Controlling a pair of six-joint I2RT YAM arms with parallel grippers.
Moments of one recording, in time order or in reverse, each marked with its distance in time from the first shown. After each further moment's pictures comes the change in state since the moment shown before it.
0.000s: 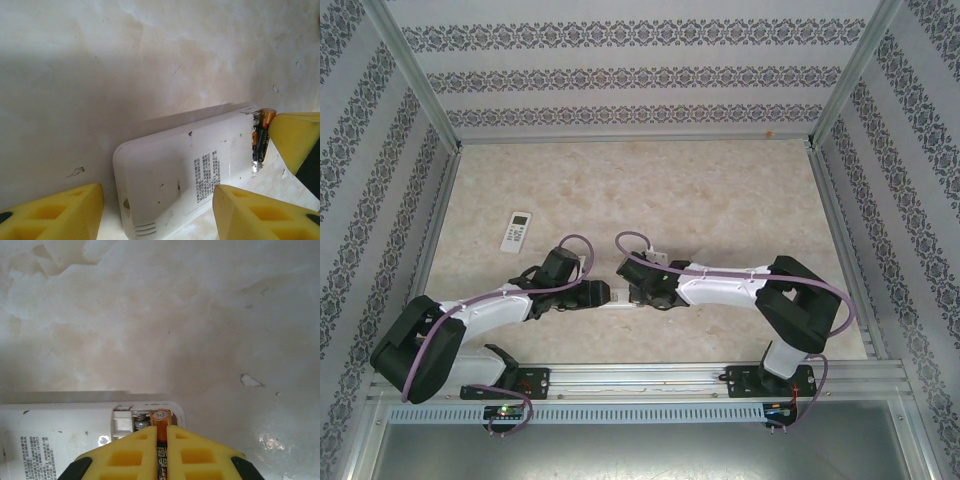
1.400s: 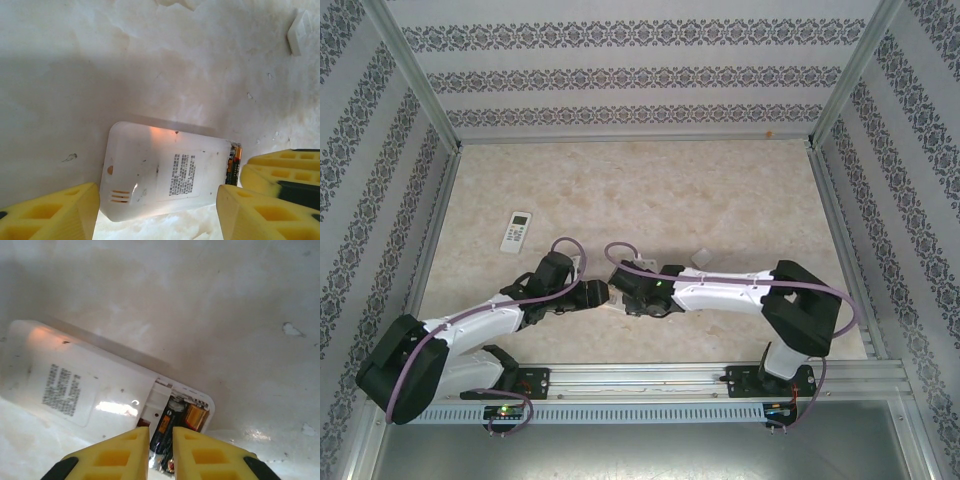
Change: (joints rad) left arm -0.023 -0.130 -0.050 0.008 -0.042 -0.052; right arm 0.067 0.003 0.053 -0.106 -0.053 -0.085
